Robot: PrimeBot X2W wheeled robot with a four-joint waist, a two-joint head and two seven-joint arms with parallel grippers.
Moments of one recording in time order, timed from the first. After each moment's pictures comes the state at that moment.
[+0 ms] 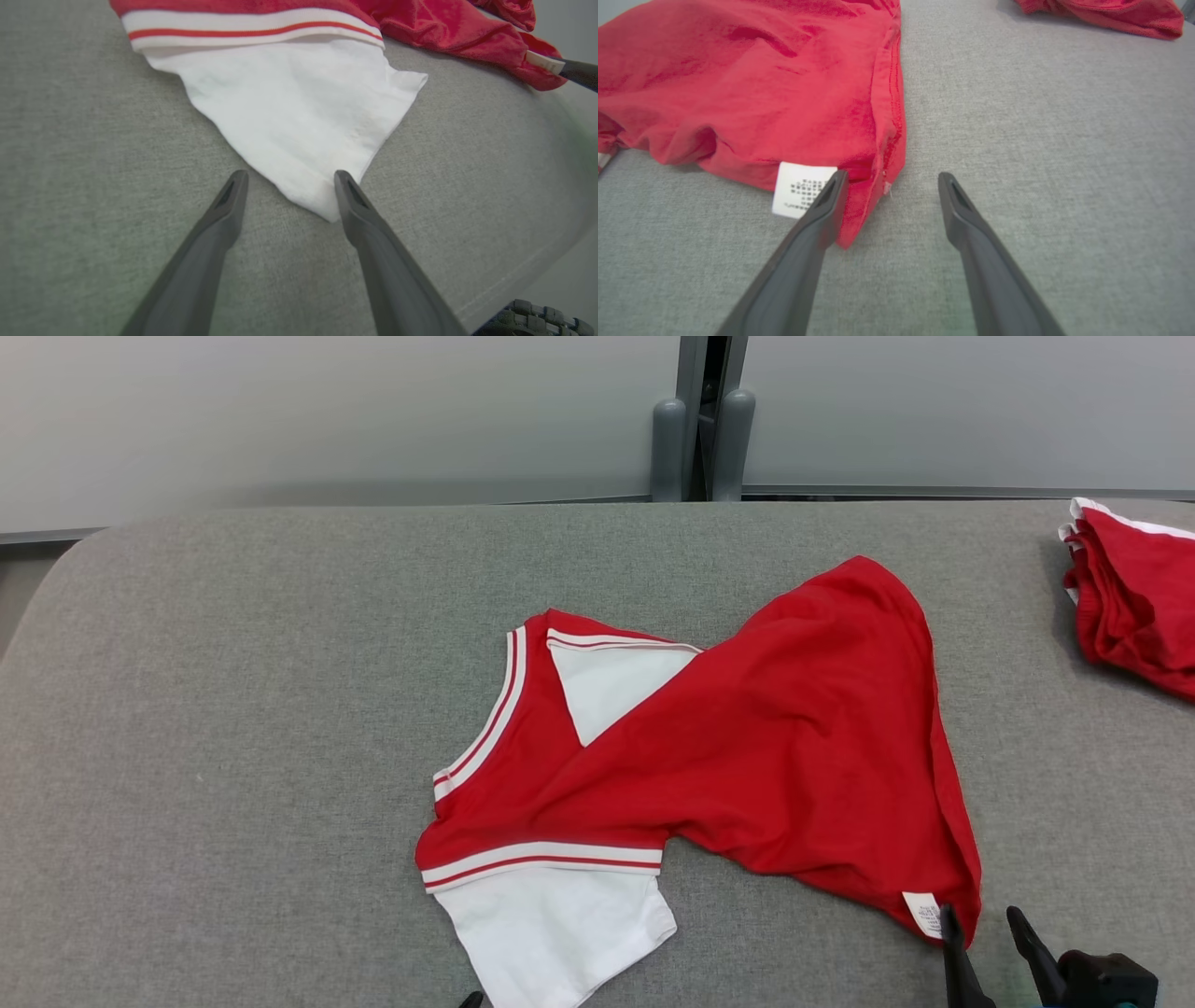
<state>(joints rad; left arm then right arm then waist) 0.05 0.12 -0.44 0.39 -0.25 -0.13 -0.25 0.08 -0.05 -0.13 0.29 0.09 0.13 -0.13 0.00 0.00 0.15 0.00</state>
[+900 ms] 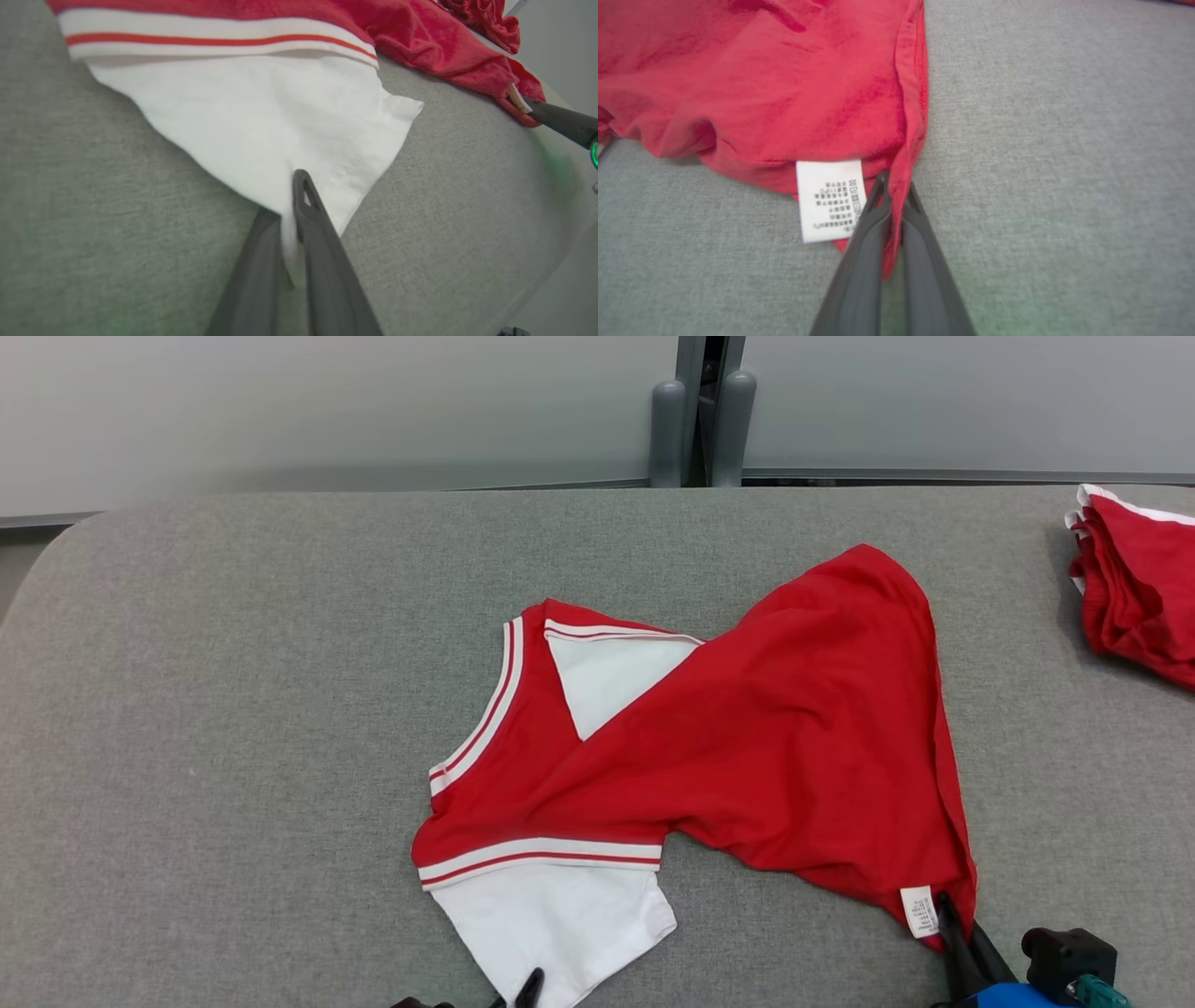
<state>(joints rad) -0.06 0.11 -0.54 0.47 -0.40 -0.13 -0.25 0.00 -0.05 -0.08 0.40 0.10 0.13 -0.13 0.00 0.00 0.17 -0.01</state>
